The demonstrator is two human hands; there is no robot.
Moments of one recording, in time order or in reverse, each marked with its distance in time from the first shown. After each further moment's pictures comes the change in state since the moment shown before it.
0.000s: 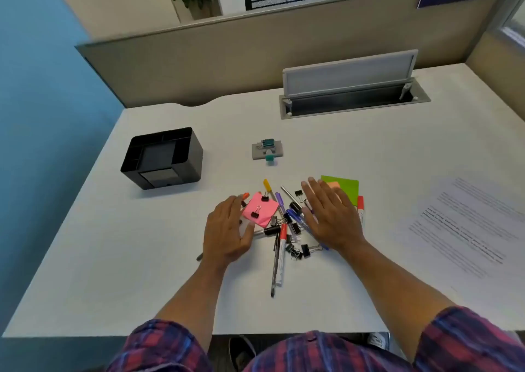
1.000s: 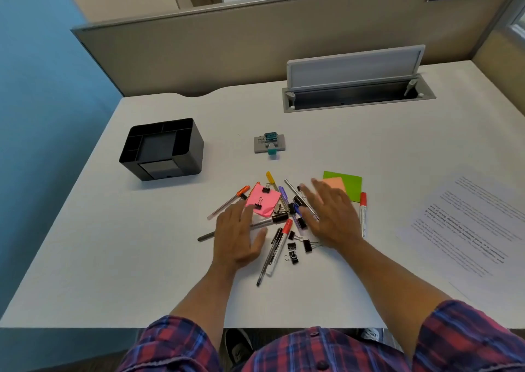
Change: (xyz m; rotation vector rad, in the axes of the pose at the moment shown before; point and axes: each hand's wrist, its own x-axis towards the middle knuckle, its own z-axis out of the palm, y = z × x) left_hand -0.016 0.008 0.019 0.061 0.012 0.038; right_hand -0.001 -0.005 0.008 0.037 -0.153 0.049
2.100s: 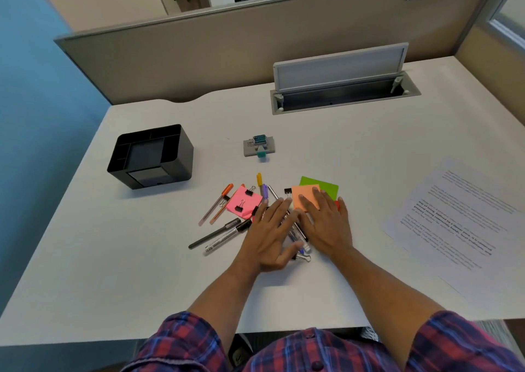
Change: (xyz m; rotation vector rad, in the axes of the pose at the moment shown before) left_hand 0.024 0.064 0.018 -0.003 -0.177 0.431; right_hand -0.015 0.002 0.023 0.118 -0.094 0.272
